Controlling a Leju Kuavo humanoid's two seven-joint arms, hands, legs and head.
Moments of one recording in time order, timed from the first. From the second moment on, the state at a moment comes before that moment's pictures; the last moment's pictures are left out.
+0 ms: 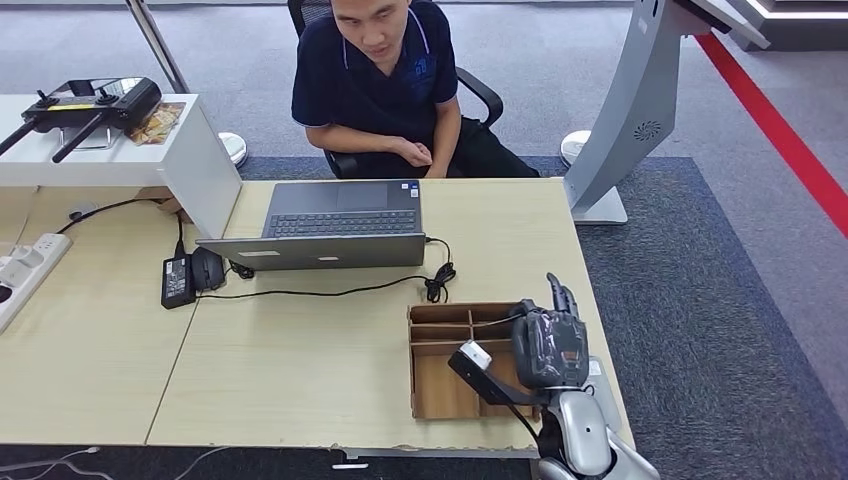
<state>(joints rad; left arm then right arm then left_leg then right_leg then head) -0.11 -0.02 -0.92 -0.23 -0.33 0.68 0.18 -0.25 -0.27 0.77 -1.35 1.17 -0.60 0.50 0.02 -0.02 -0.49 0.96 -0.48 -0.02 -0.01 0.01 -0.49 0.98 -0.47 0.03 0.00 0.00</state>
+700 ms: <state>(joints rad) -0.11 -0.02 -0.93 -0.23 -0.33 0.68 0.18 -0.24 -0.27 0.66 -1.46 1.23 -0.69 0.46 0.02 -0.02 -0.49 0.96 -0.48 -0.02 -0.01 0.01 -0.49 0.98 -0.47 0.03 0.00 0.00</state>
